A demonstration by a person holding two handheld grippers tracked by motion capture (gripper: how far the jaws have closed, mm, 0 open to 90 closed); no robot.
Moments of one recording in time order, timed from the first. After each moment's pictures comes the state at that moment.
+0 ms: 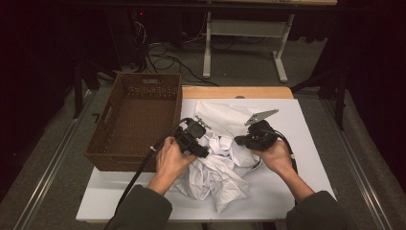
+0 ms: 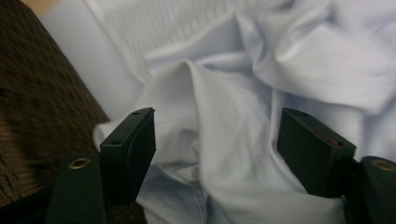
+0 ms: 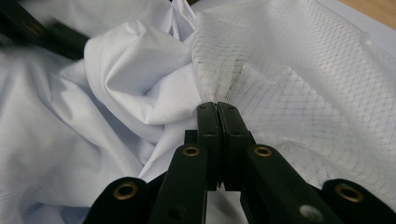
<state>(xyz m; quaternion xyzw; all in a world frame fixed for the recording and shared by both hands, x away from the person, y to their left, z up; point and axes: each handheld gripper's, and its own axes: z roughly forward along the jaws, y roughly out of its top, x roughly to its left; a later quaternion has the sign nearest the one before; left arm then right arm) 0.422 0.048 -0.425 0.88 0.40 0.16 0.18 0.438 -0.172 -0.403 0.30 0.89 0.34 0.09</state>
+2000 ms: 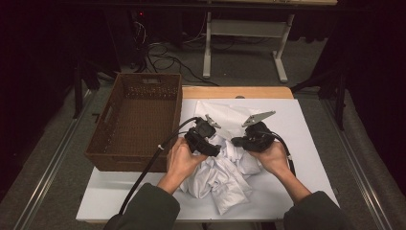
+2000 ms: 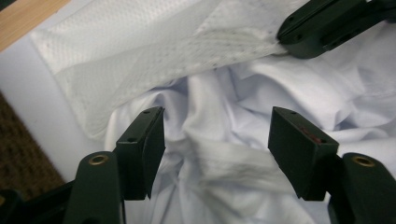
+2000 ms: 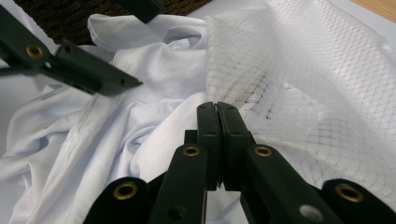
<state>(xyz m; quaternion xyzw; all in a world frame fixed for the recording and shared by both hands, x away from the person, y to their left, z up) 0.420 0.043 -0.403 0.87 0.38 0.14 0.28 0.437 -0.165 -0.408 0.29 0.89 0.34 0.08</state>
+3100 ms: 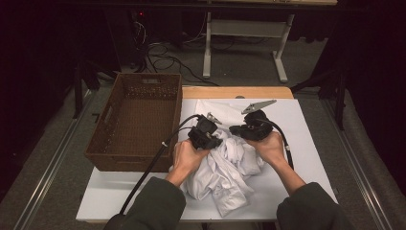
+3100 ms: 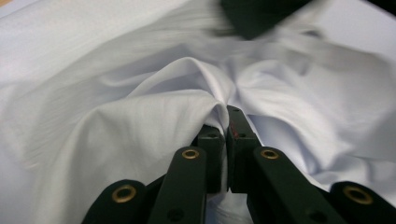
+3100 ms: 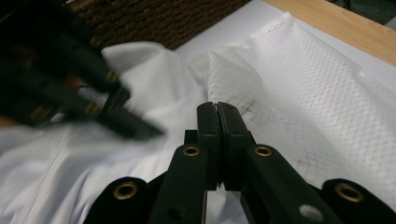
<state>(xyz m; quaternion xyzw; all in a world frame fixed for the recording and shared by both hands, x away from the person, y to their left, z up) 0.426 0.031 -0.412 0.87 0.33 0.05 0.36 0.458 -0.158 -0.389 0.31 0.87 0.37 0.09</state>
